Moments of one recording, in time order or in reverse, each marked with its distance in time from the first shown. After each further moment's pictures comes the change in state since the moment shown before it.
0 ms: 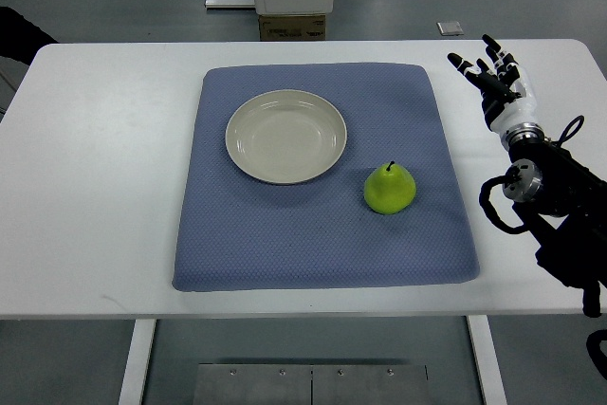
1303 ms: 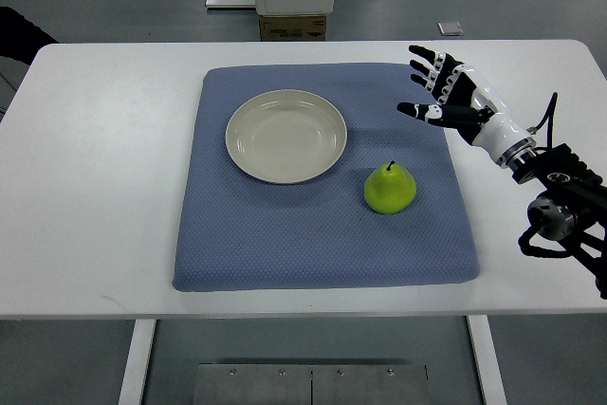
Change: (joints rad) left arm 0.000 0.000 0.000 0.000 0.000 0.000 0.000; right arm 0.017 -0.241 -0.445 0.257 -0.131 0.304 0.241
